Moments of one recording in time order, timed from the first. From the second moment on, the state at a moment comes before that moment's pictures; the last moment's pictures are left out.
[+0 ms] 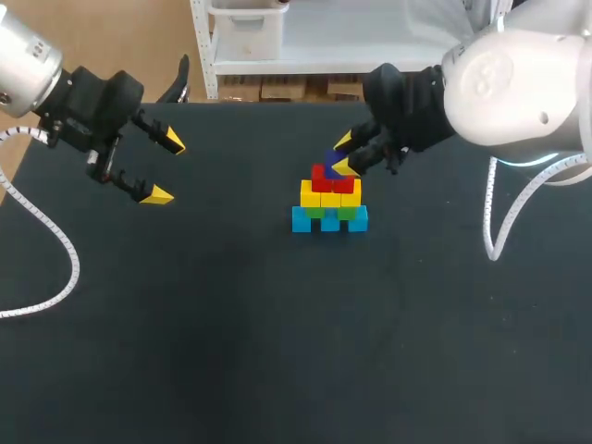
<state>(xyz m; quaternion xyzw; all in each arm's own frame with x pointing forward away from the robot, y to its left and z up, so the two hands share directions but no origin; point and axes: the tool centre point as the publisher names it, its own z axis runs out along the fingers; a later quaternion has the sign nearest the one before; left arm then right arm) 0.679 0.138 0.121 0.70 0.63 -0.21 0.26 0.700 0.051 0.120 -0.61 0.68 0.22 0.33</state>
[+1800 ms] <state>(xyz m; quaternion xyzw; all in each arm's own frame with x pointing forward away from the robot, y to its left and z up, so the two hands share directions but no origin) 0.679 0.138 0.121 0.70 0.63 -0.21 0.26 0.708 0.051 0.115 -0.62 0.68 0.23 0.32</state>
